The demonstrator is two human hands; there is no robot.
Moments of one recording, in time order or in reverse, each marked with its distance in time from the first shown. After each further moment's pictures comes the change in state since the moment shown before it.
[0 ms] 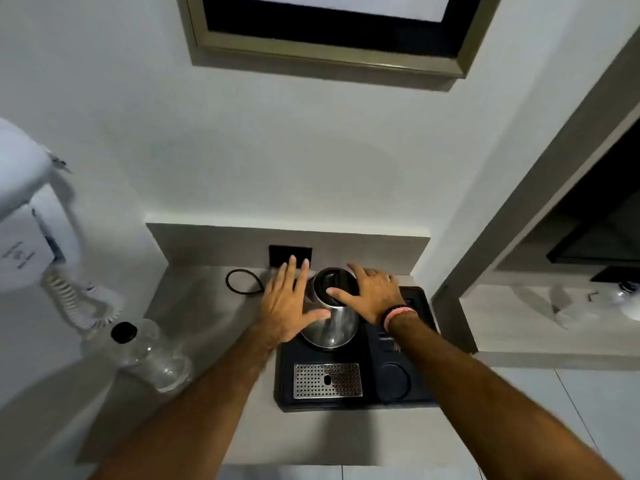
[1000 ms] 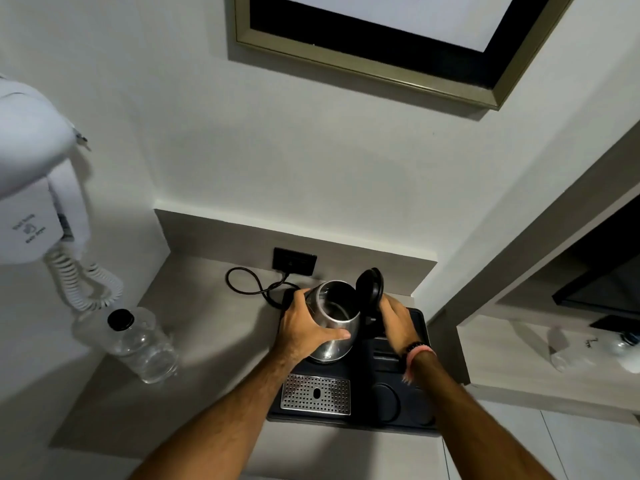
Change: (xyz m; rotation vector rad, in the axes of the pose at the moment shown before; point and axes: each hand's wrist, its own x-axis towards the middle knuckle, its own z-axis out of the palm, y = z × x) left_hand -0.005 0.037 0.028 -0.847 0.060 -0.458; right_hand -0.004 0.045 0.017 0.823 -0.012 0.227
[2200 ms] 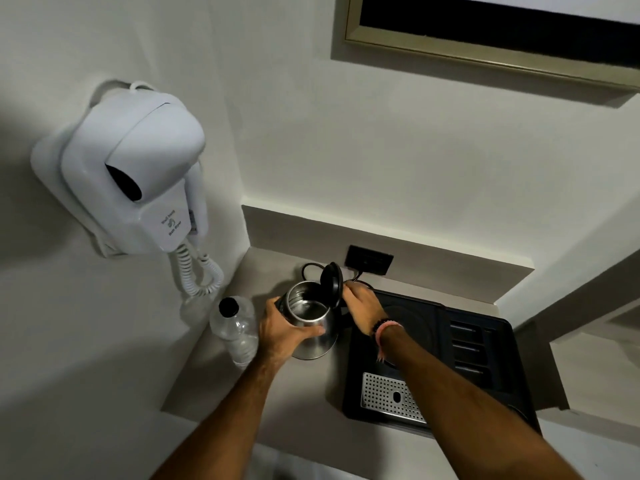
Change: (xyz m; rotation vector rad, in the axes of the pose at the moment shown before) left_hand -0.013 -0.108 -0.147 -0.054 0.321 -0.247; right_hand 0.019 -0.078 0.197 -0.194 -0.296 -0.214
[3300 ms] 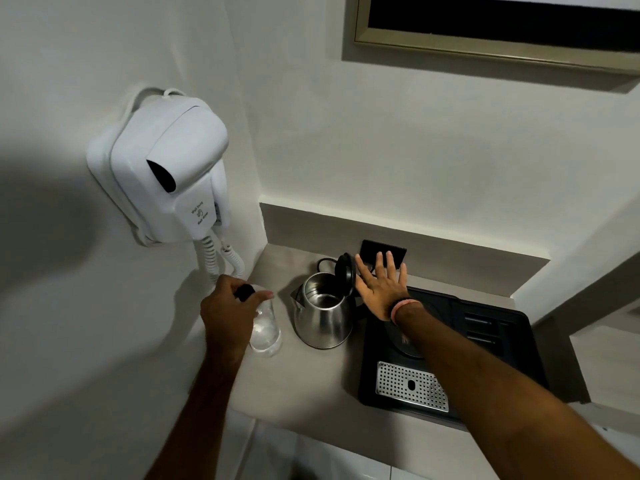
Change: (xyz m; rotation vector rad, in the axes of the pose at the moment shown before) left_hand -0.039 0.021 -0.115 -0.058 0.402 0.210; right_hand 0.000 0.002 -0.015 -0.769 -0.061 -0.023
